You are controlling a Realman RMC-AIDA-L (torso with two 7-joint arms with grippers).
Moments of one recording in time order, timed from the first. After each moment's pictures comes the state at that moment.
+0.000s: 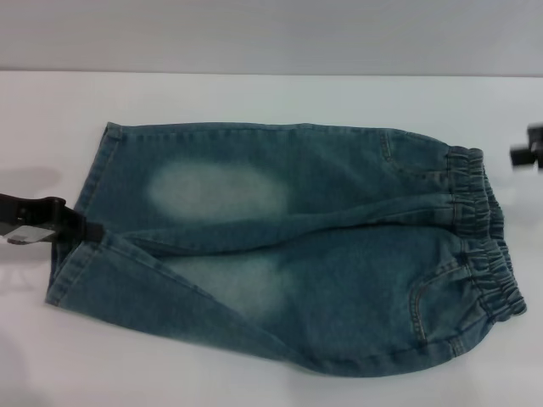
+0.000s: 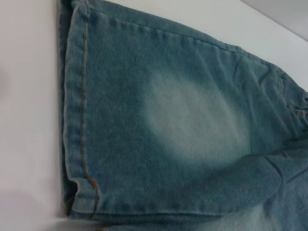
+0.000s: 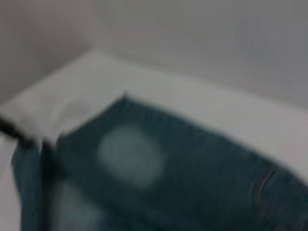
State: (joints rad) left arm -0.64 -1.82 0.70 0.58 2.35 1.58 -2.40; right arm 0.65 1.82 -0.54 -0.80 -2.30 -1.72 1.85
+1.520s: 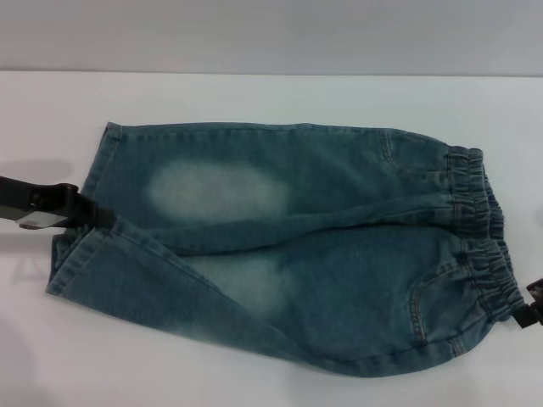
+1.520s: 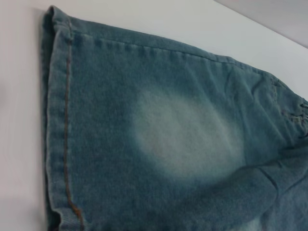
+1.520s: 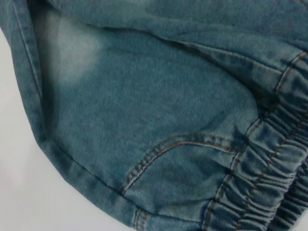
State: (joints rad) left arm -0.67 -1.83 0.70 0.58 2.35 1.56 -2.39; right arm 0.68 1.88 -0.68 -0.70 -2.68 -1.73 1.94
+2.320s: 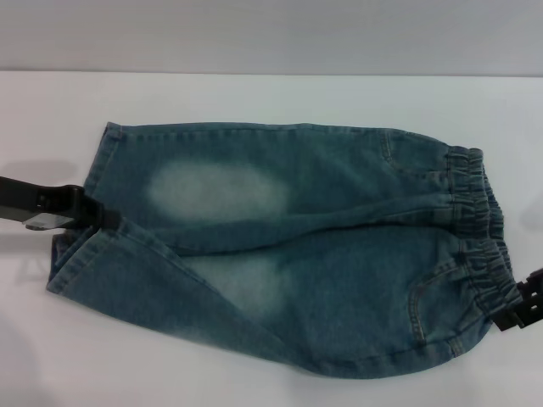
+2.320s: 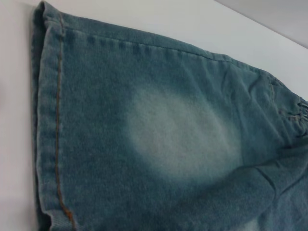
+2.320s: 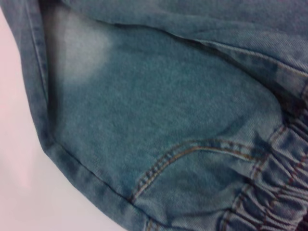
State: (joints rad) left arm -0.67 -1.84 0.70 0.58 2.35 1.56 -2.39; right arm 0.68 1.91 -0.69 -0.69 -2.66 -1.70 1.93
